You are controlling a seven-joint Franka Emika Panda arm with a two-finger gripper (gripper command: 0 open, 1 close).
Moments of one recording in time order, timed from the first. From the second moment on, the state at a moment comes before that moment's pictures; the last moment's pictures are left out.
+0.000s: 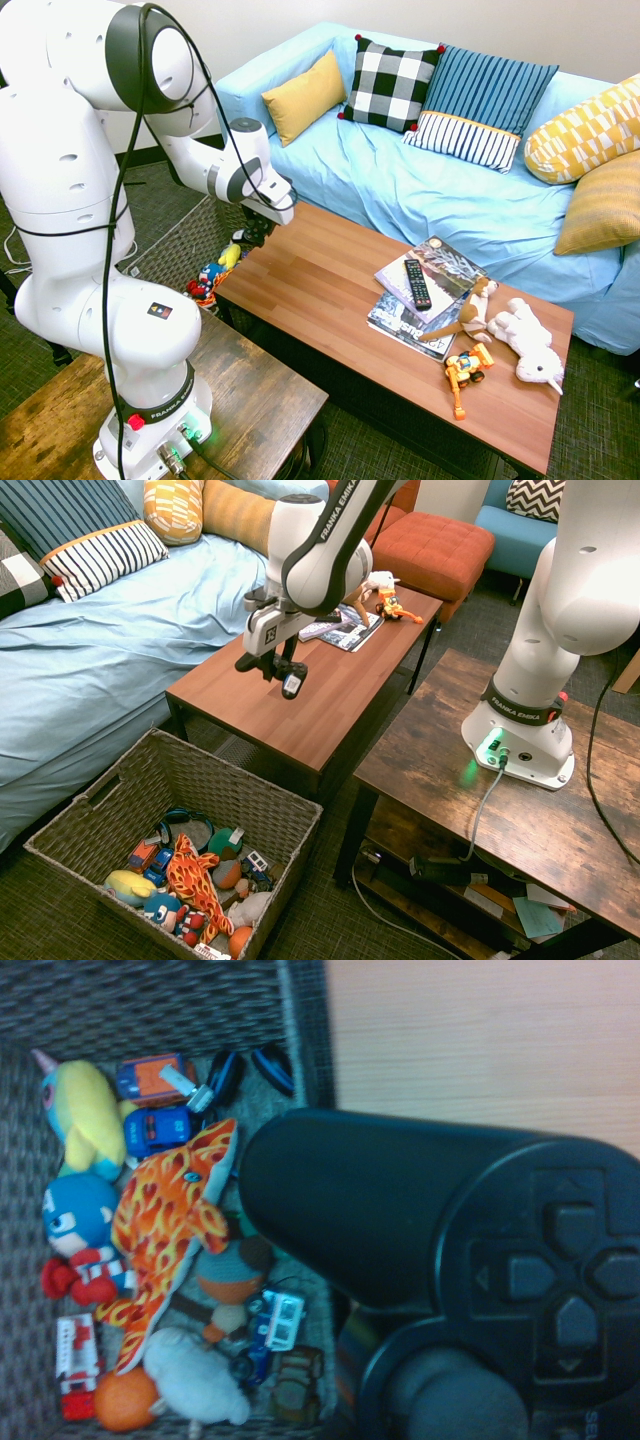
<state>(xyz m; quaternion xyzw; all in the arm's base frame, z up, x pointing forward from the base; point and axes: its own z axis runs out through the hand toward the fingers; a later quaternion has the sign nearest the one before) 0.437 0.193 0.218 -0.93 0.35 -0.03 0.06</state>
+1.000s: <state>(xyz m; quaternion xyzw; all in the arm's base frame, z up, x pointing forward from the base) 0.367 0.419 0.041 -0.97 0.23 0.00 -0.03</state>
